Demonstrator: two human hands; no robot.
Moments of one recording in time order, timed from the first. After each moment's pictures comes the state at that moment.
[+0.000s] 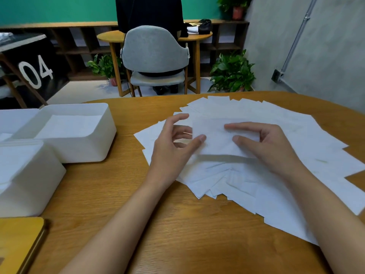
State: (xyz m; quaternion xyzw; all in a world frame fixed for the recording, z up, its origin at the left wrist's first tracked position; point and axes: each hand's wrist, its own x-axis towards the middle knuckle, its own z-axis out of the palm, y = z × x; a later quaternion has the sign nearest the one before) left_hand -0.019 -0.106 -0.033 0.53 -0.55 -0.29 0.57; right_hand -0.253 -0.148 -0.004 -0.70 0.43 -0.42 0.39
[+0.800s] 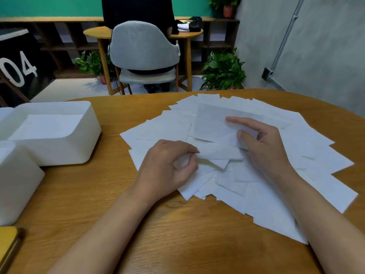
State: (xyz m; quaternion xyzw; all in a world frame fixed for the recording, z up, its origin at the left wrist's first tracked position) left_hand -0.024 -0.098 -0.054 0.47 -0.75 0.00 0.46; right_hand -0.261 -0.155 -0.021 -0.66 0.43 -0.49 0.36
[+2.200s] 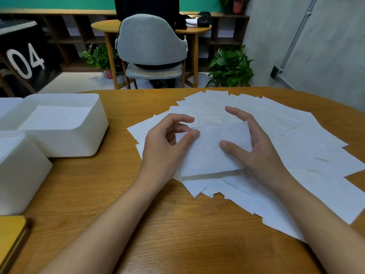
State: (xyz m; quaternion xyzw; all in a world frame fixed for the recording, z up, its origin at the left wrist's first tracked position) left_hand -0.021 -0.102 -0.031 0.50 -0.55 -0.29 0.60; right_hand -0.235 -0.133 -0.022 -0.71 0.37 -0.44 0.41
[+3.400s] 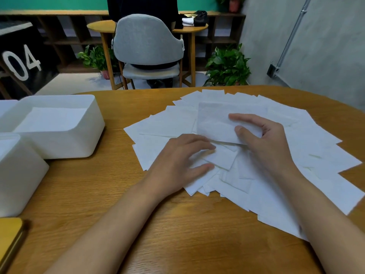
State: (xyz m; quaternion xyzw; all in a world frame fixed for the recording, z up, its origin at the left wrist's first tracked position) left_hand -0.028 -0.104 -0.057 0.48 -0.79 -0.10 0.36; right_hand -0.253 -0.151 -0.020 -0.66 0.44 -0.50 0.35
